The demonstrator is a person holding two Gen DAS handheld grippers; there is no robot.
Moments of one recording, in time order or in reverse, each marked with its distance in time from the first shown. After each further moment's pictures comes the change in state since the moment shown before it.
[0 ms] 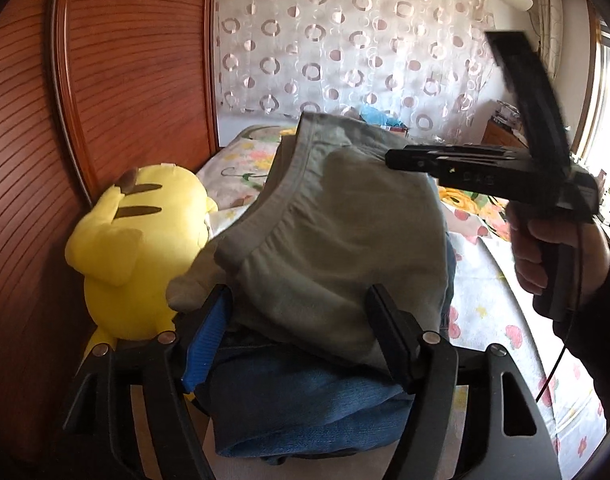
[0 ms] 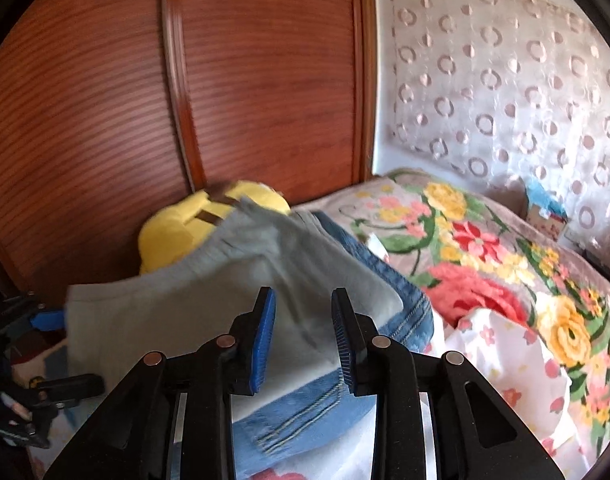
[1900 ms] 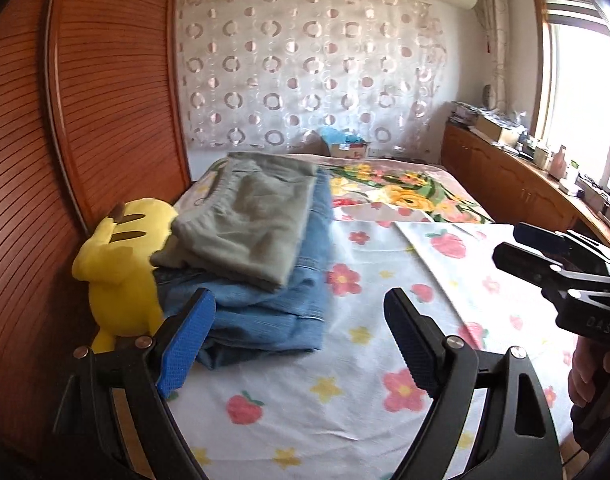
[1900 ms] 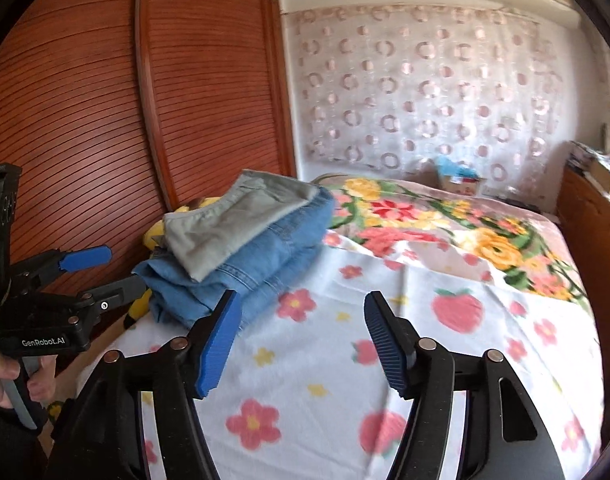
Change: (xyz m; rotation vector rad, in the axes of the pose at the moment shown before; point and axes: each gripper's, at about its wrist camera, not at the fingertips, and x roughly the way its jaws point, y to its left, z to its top) left arm -0.124 -0.079 -0.043 0.118 -0.097 -0.072; right arm -0.255 0.115 -0.141 0.215 -0.154 -0.257
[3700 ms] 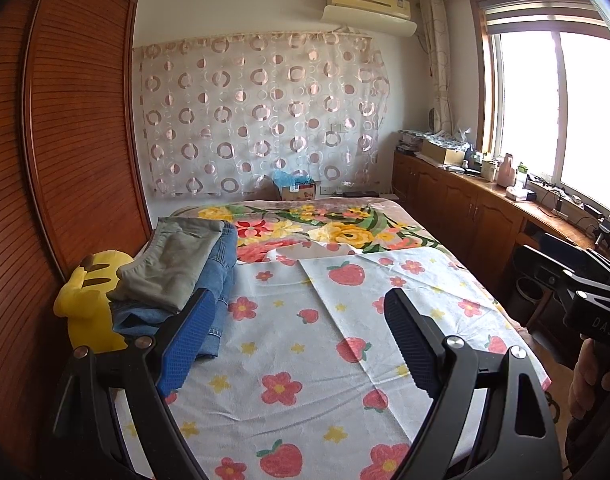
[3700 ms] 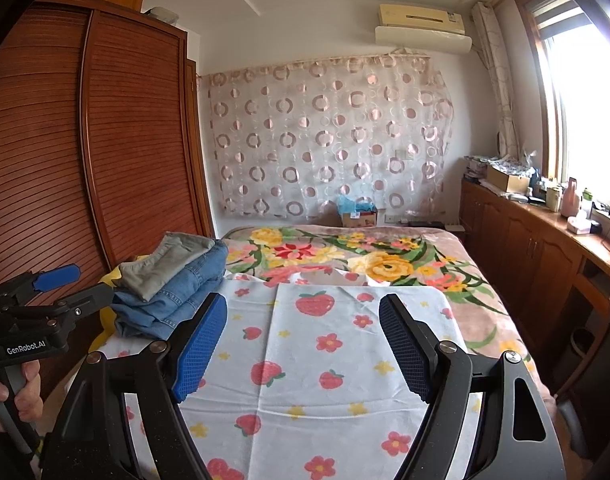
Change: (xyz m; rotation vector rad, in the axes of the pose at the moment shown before) left arm -0.105 -0.107 -0.002 0.087 -0.157 -0.101; right arm -0.127 0.014 -0.041 0.110 -0.184 -0.270
